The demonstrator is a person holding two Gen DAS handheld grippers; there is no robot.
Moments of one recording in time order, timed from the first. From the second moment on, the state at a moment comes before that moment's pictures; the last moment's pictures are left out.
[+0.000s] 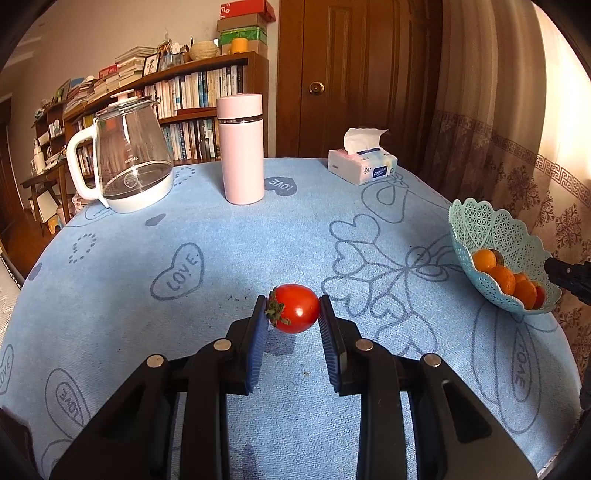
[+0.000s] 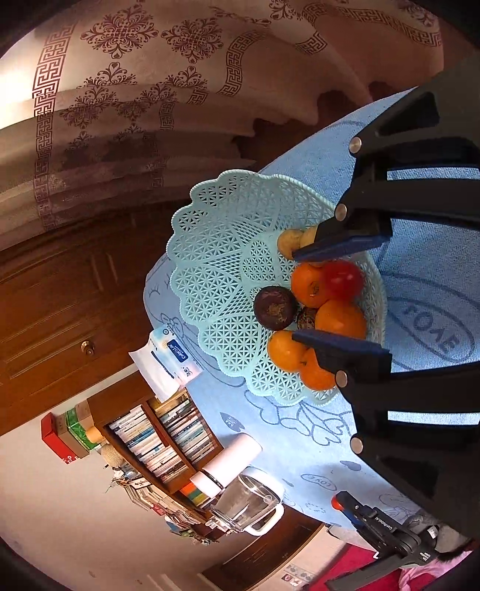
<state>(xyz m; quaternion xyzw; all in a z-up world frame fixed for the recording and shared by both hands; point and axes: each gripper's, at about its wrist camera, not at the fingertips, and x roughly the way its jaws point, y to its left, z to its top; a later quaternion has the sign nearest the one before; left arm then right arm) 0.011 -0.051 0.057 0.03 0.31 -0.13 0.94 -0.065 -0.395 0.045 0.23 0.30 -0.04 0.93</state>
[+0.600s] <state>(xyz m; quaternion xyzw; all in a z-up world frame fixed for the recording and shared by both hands) 0.011 -0.138 0.092 0.05 0.30 -0.25 0.92 -0.096 -0.400 0.050 0.16 0.17 -0.20 0.95</state>
